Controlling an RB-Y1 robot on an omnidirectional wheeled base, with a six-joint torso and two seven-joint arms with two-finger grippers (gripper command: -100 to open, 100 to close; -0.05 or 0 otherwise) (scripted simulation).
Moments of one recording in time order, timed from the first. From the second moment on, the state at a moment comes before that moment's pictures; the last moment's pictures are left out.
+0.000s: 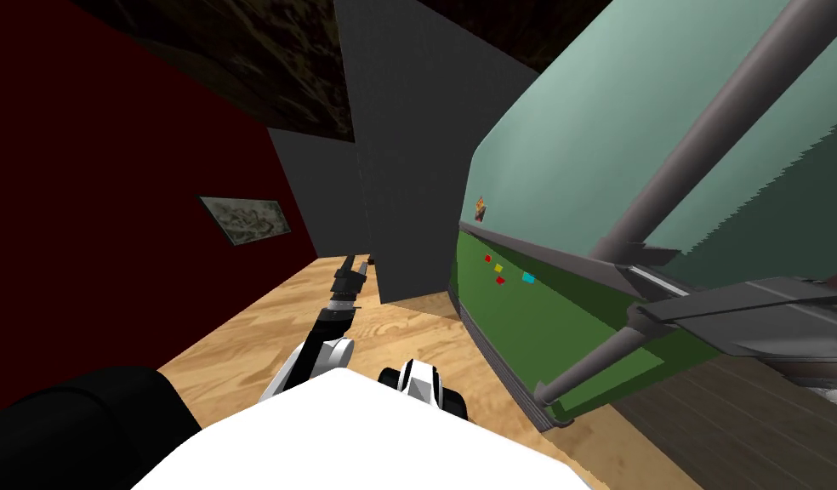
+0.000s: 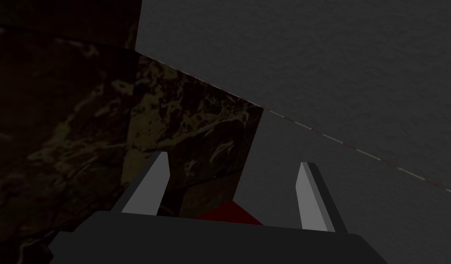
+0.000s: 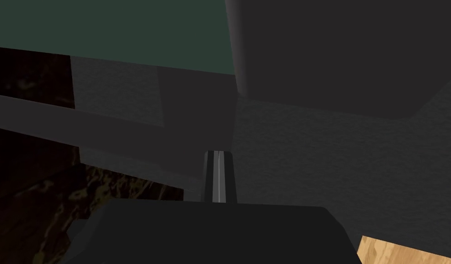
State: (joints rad) left arm 0.54 -0.03 0.05 -2.28 -0.03 -0.44 0.15; right arm 0.67 -0.78 -0.87 -2.36 0.94 -0.31 0.83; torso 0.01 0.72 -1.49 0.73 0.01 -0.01
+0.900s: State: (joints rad) left arm 0.54 -0.03 0.05 -2.28 -0.03 -0.44 0.15; right arm 0.72 -0.80 -0.93 -2.29 0.96 -0.26 0.82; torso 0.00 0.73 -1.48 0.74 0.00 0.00
